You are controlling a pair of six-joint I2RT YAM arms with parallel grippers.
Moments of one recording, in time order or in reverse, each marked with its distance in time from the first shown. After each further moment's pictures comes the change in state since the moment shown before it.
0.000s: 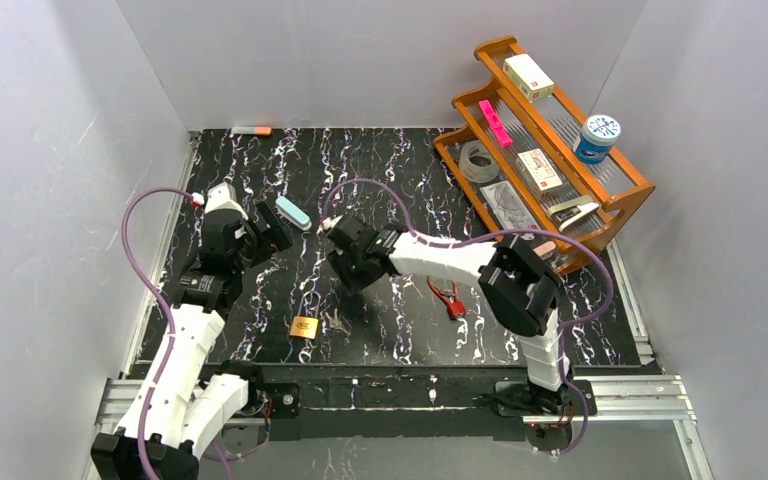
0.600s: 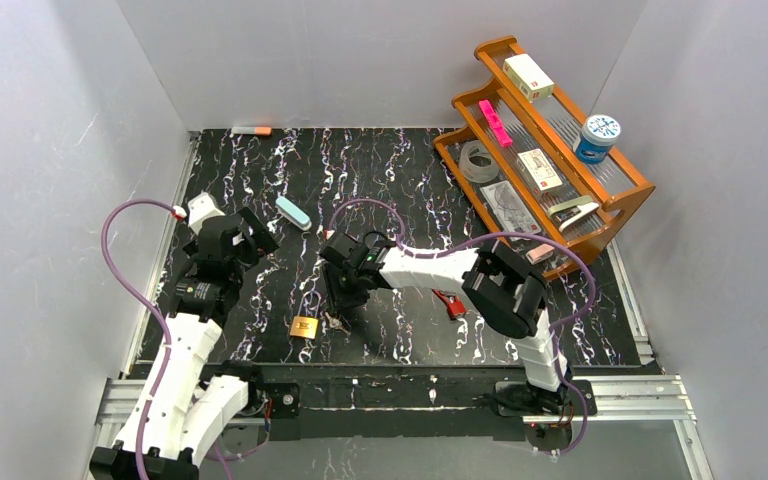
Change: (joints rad) left arm 0.000 -0.051 -0.006 -0.092 -0.239 -0.052; right arm 0.080 0.060 -0.040 0.102 -0.108 0.388
